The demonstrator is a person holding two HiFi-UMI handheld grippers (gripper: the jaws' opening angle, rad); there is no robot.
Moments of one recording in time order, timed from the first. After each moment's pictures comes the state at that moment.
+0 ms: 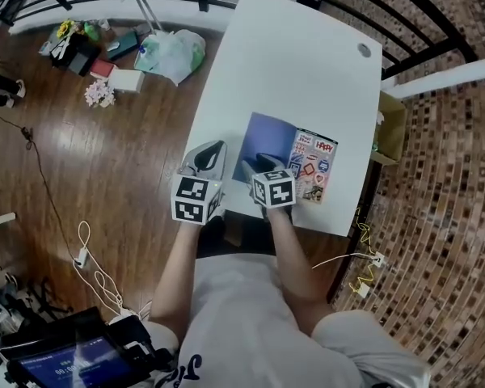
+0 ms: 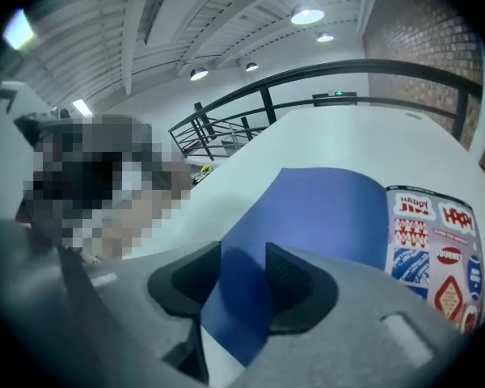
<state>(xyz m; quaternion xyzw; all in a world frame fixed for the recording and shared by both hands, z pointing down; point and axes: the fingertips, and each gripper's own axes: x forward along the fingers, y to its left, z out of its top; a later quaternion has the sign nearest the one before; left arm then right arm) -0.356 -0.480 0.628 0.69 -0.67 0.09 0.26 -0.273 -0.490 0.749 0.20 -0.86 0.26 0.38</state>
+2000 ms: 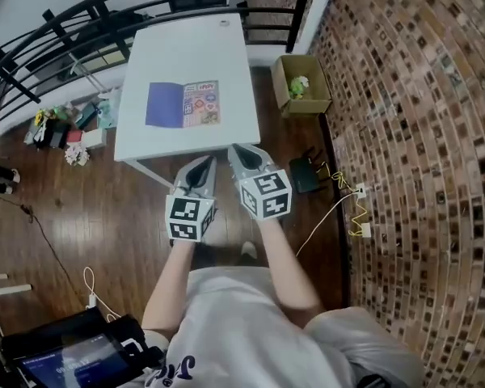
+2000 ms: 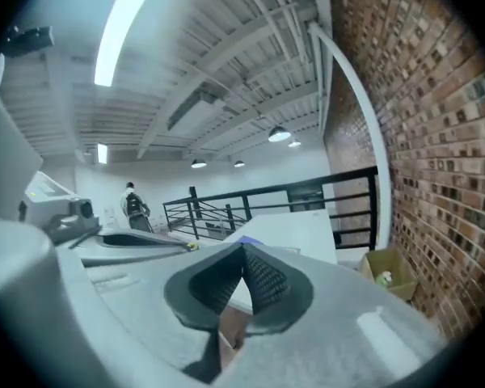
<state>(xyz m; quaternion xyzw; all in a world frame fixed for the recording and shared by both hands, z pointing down) 0.055 -0.287 0.481 0.80 -0.59 0.10 0.11 0.089 -0.327 0.487 0.35 -0.92 0.14 0.10</state>
